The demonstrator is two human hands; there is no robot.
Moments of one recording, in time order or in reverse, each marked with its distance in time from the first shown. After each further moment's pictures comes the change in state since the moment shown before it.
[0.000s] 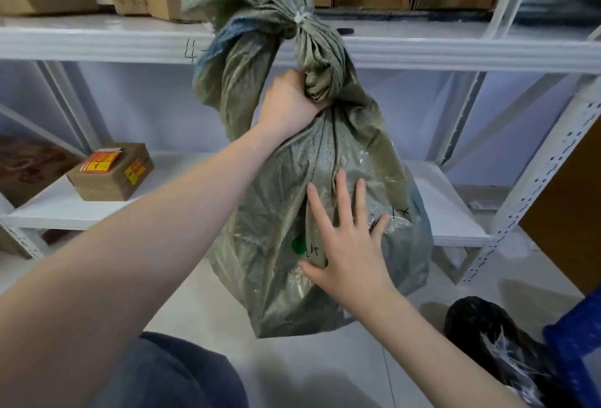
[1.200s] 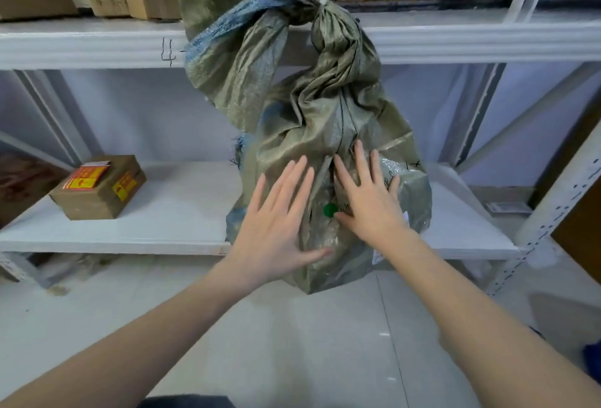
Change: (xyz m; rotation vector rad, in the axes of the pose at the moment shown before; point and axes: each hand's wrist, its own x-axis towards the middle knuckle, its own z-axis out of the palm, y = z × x) left_hand -0.100 -0.091 0.056 0.572 -0.193 0.373; right_hand 0.130 0.084 0.044 -0.152 0.008 0.049
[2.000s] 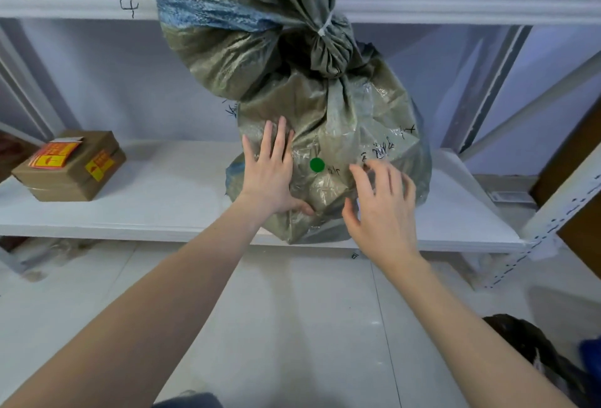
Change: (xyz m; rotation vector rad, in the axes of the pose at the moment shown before) left_hand 0.084 -0.039 0.086 0.243 -0.312 -0.214; right_hand -0.015 0.016 0.046 0.040 0.436 0.028
